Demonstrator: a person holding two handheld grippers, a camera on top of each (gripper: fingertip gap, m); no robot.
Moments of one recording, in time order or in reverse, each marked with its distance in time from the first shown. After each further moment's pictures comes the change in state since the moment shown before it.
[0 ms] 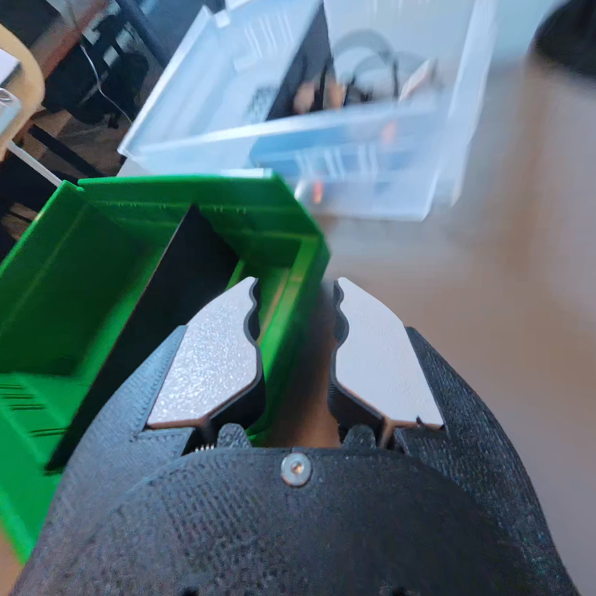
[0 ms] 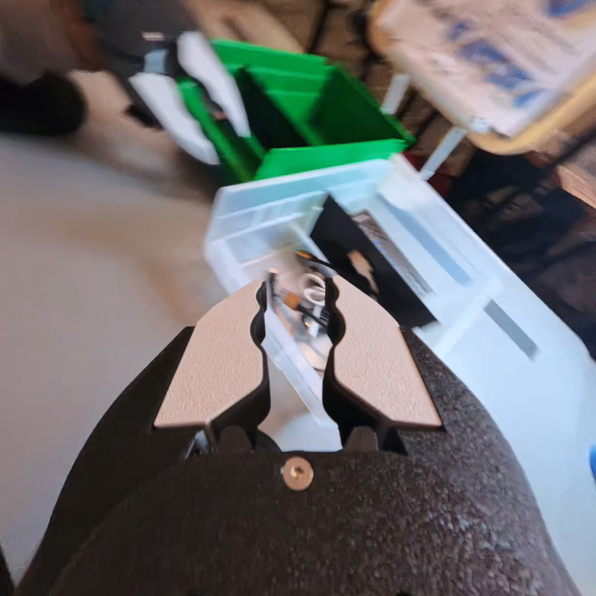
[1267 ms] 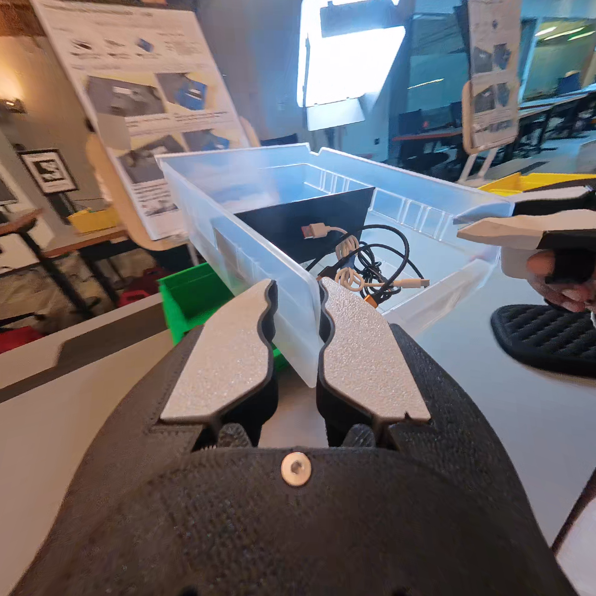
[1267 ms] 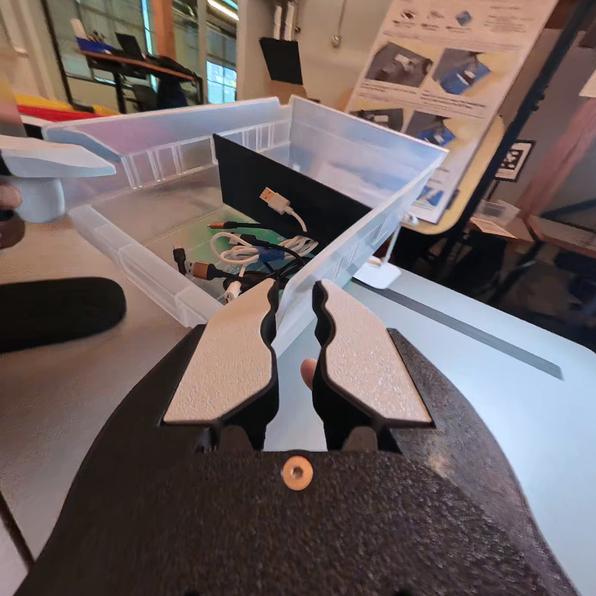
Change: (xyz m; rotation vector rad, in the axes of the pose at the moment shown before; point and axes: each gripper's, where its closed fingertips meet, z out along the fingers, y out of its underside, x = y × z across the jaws) left arm 0.025 -0.098 -0.185 0.409 -0.533 -0.425; right arm -0.046 -0.097 -0.008 0.352 0.225 0.223
